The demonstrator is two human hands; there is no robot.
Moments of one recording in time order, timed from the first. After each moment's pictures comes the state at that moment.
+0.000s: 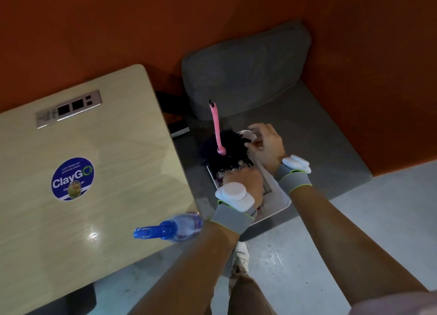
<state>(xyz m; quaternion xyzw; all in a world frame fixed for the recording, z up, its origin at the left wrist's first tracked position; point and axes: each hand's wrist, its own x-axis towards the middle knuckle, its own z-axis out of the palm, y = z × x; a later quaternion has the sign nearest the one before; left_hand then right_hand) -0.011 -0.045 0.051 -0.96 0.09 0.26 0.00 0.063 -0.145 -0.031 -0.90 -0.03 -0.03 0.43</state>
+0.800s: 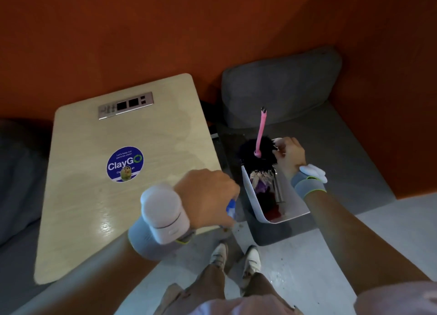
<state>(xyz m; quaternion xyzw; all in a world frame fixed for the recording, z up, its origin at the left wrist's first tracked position) -0.065 0.114 0.188 -0.93 0.28 0.23 0.02 0.050 -0.101 -0.016 -0.93 0.06 0.00 0.37</state>
